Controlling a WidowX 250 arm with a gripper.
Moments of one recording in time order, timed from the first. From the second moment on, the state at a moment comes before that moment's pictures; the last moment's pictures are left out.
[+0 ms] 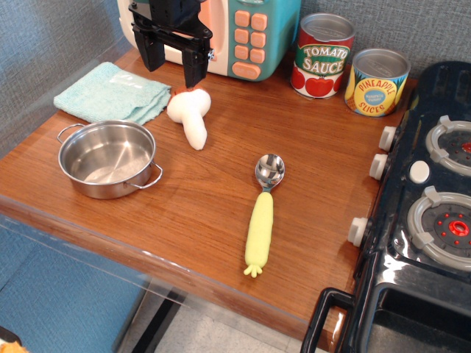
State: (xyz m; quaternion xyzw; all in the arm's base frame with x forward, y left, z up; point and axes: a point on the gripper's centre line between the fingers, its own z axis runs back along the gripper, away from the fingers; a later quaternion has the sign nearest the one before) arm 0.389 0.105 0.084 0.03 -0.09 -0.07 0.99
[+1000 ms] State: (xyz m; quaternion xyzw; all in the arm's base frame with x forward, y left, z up) arm 0.347 0.091 0.065 0.01 -0.08 -0.01 1.00
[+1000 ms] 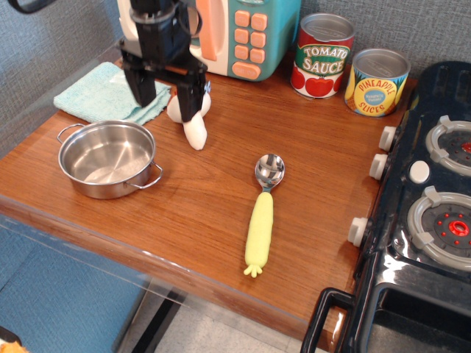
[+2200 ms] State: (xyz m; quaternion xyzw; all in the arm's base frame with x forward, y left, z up) arm 0.321 0.098 0.025 0.05 -0.01 0.05 1.00
